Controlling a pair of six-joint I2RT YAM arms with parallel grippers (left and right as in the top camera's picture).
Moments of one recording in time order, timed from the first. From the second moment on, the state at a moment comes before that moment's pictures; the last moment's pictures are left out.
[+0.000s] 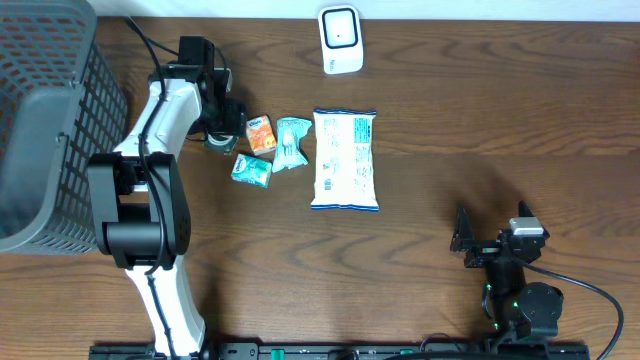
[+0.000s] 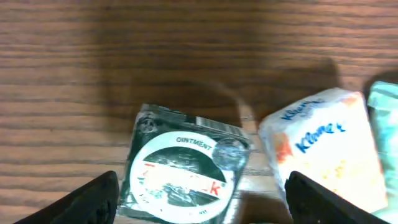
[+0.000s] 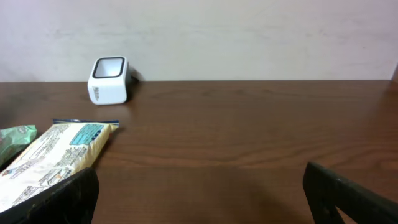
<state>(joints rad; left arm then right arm) -0.02 2.12 1.63 -0.84 0.07 0.02 0.00 0.01 0.01 -0.07 -0.05 0.03</state>
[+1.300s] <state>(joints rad) 0.14 1.57 1.69 -1.23 0.12 -0.12 0.00 0.02 0.02 0.65 -0.52 0.71</state>
